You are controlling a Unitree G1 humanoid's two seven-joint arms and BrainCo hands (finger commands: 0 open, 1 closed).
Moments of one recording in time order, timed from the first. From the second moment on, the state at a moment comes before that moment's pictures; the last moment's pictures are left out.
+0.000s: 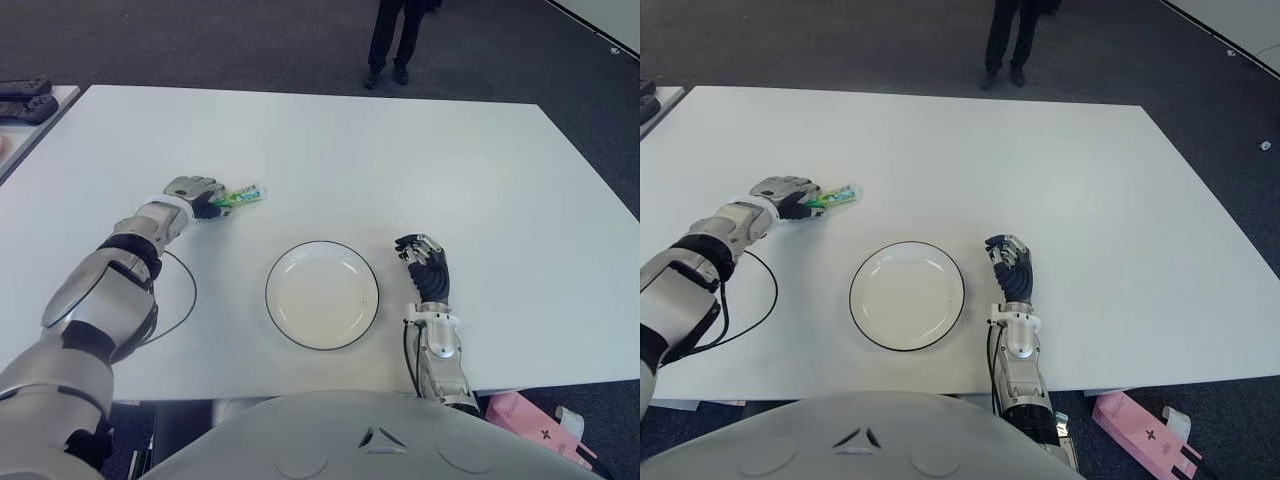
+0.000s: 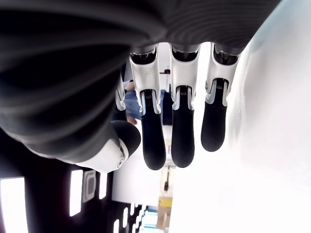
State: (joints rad) left arm -0.71 0.52 -0.68 1.28 0.90 -0.22 0.11; right arm 0.21 0.02 -0.01 0.26 -0.12 -0.43 -0.16
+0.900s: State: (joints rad) left arm -0.74 0.52 -0.74 1.31 0.87 -0.25 0.06; right arm 0.25 0.03 -0.02 0.22 -0.12 -0.42 -0.19
